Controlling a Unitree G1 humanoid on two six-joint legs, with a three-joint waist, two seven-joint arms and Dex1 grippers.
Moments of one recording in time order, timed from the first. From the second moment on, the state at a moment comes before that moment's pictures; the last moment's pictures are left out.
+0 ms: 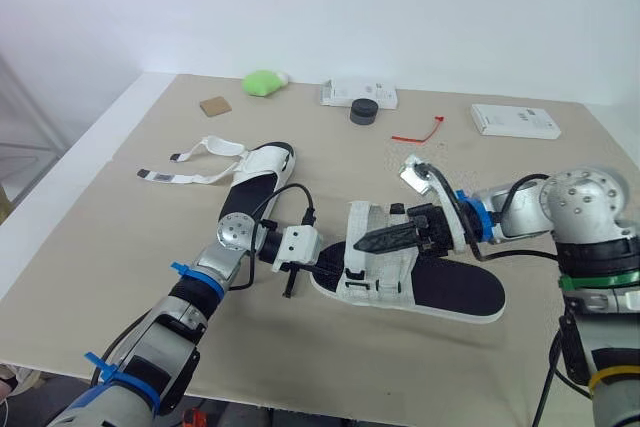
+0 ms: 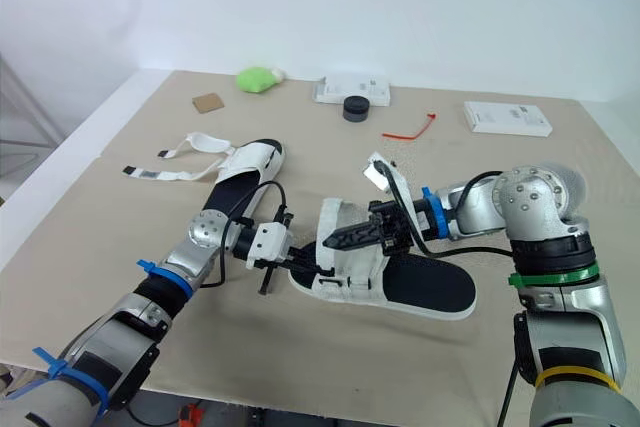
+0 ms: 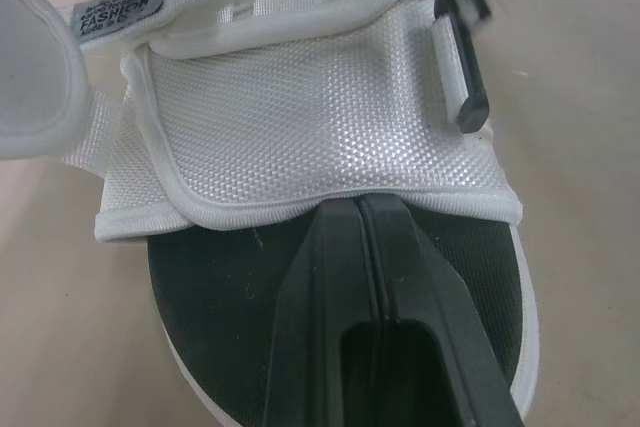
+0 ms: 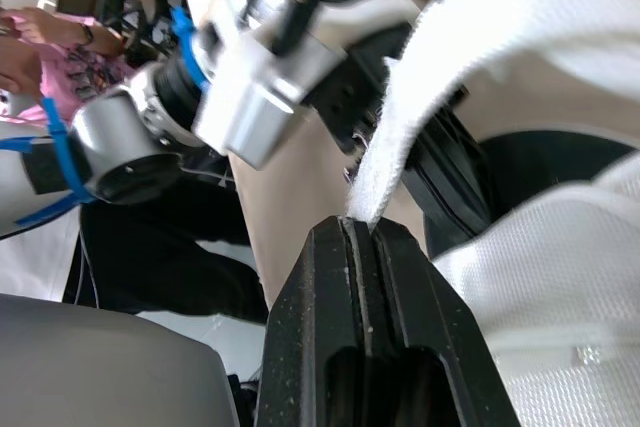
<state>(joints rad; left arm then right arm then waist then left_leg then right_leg) -0.70 0.25 -0.39 0.71 -0.12 -0.47 -1.38 -0.84 -0.76 0.10 0.05 1.21 1.62 0.63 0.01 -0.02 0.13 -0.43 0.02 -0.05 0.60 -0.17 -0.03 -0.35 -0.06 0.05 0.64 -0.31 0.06</state>
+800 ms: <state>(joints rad) -0.70 0.25 -0.39 0.71 -0.12 -0.47 -1.37 -0.89 -0.79 0.25 0.20 1.22 1.60 0.58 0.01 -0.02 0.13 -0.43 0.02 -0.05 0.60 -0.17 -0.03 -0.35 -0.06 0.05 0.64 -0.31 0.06</state>
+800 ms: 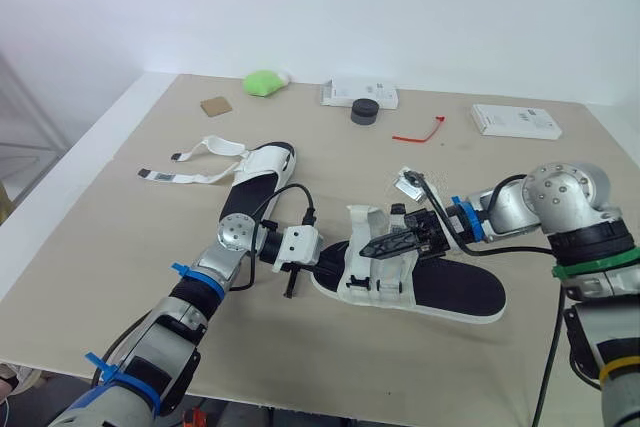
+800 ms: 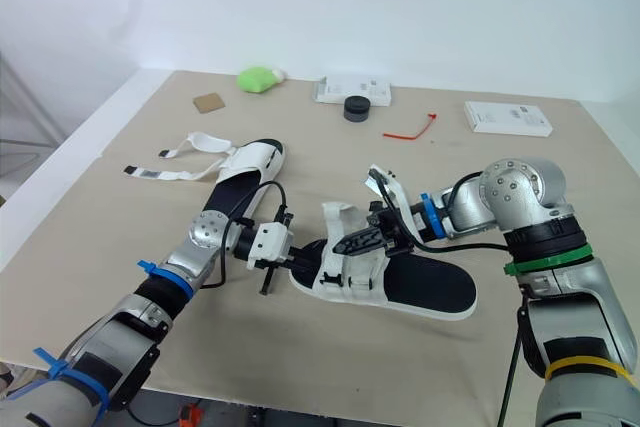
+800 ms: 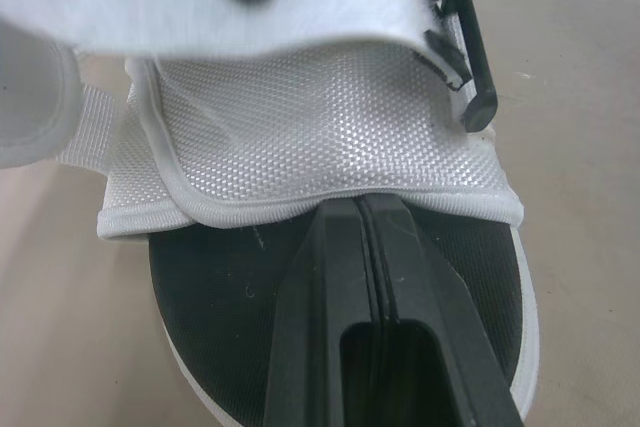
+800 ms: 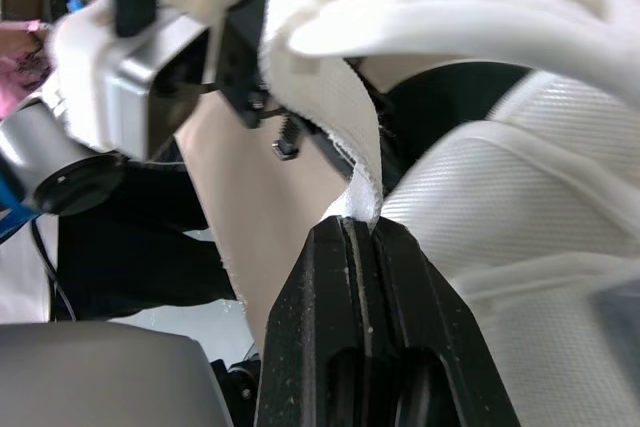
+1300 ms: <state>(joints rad) -0.69 0.25 -0.39 0.70 -0.12 -0.47 -1.37 -0.90 -0.80 0.35 0.11 1.20 1.59 0.50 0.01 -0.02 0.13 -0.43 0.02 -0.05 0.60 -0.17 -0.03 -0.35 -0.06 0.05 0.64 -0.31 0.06</state>
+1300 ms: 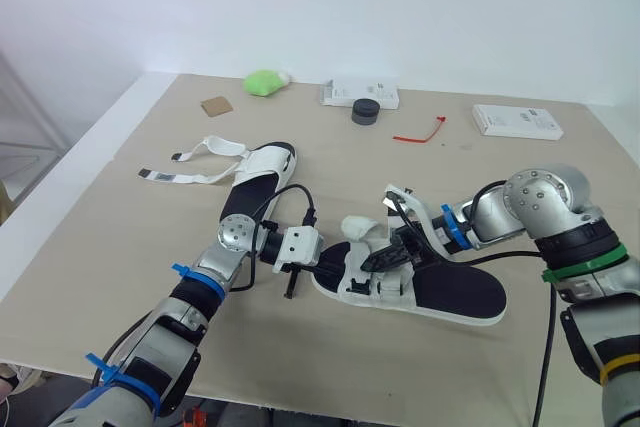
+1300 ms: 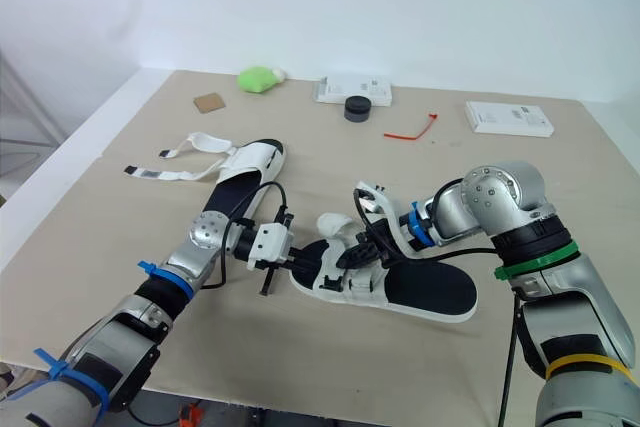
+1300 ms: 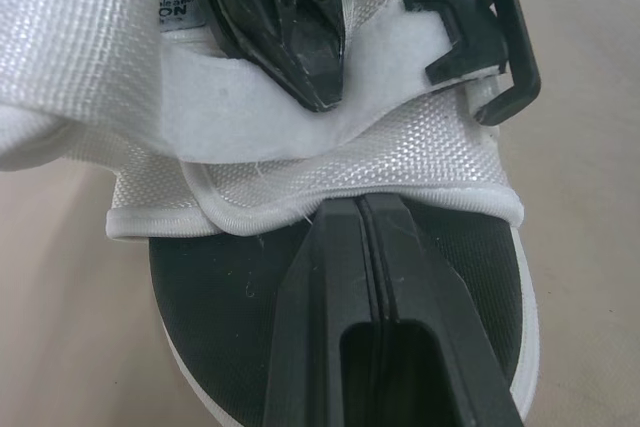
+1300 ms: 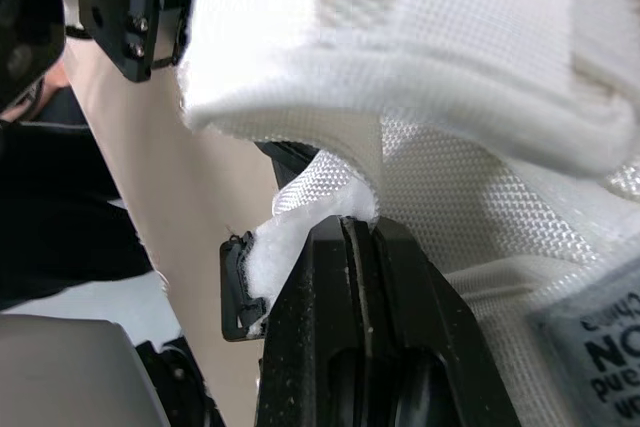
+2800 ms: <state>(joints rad) -0.69 0.24 -0.39 0.70 -0.12 -0.47 -1.36 -0.87 -0.81 0.20 0.03 1.30 1.61 0.53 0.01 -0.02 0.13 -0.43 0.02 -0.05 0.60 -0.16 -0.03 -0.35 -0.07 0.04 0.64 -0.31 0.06</state>
